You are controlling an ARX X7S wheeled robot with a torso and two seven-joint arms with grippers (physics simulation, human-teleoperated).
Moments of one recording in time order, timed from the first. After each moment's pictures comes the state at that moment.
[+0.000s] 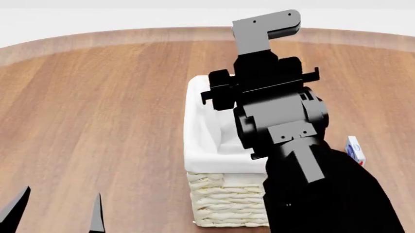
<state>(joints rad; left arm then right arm) -0.02 -0.31 0.36 0.54 -0.16 -0.34 -0.44 1.51 0.00 -1.08 1.31 0.95 0.49 0.19</state>
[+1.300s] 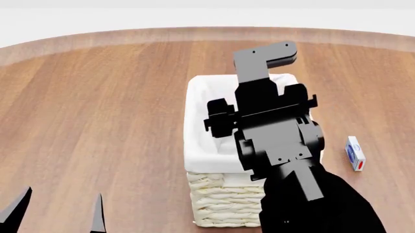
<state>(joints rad) -0.03 -0.32 0.38 0.53 -0.18 -0.34 -0.46 1.43 0.00 -0.96 1.31 0.81 0.53 0.17</state>
